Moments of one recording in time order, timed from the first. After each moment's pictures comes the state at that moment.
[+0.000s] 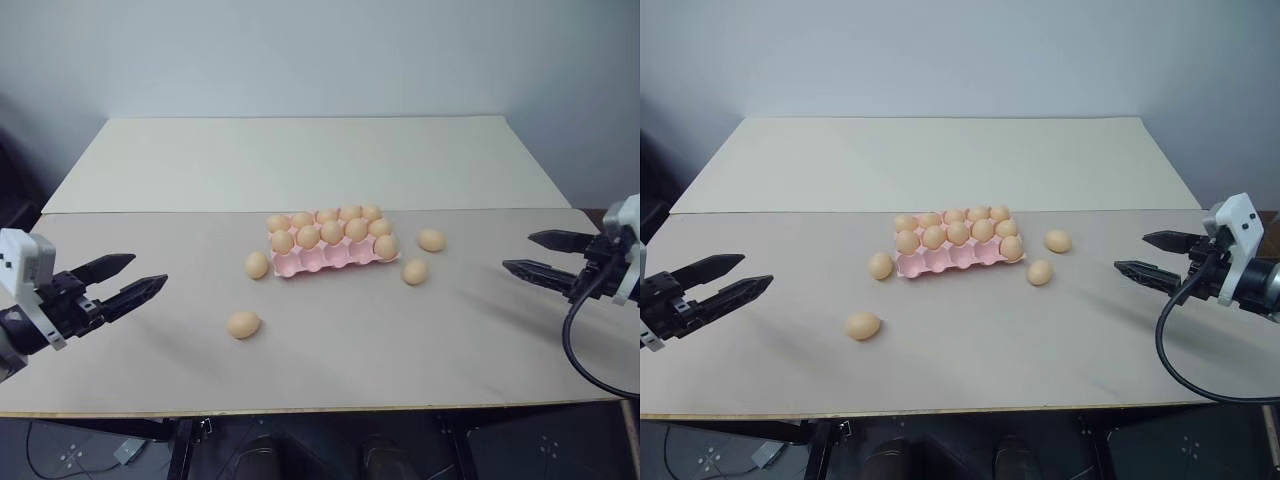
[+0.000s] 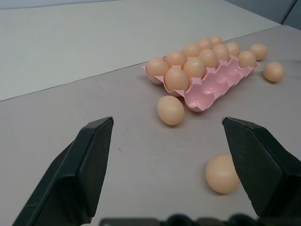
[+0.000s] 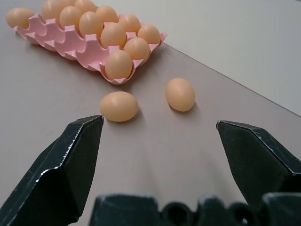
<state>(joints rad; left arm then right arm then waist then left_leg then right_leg) 0.14 0.89 0.73 -0.38 -0.87 0.74 -0.83 -0.26 -1.01 -0.39 0.08 0.53 0.50 1.13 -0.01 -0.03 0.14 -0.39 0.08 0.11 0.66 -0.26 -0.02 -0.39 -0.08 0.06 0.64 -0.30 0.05</state>
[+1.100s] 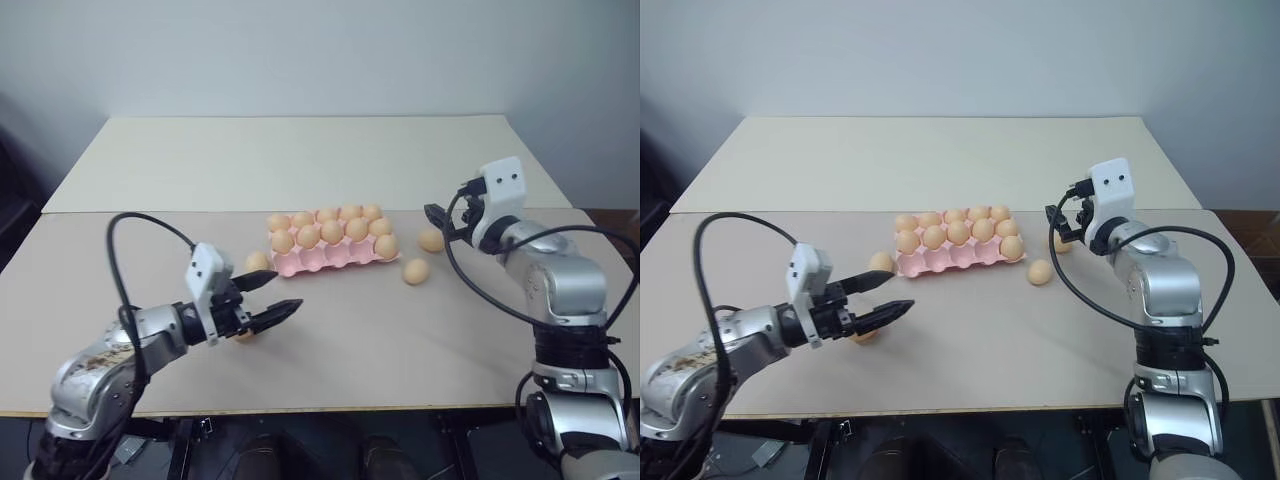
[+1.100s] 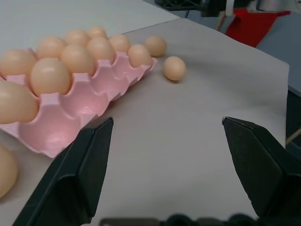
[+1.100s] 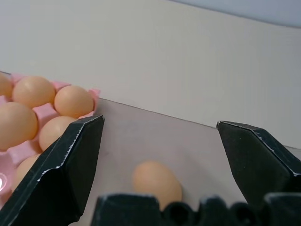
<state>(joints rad) -0.13 0.63 0.08 -0.55 -0.76 0.73 -0.63 -0.70 -0.52 -0.11 0.05 0.24 0.82 0.30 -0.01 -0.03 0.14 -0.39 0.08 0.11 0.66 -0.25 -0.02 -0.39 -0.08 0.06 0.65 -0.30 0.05</state>
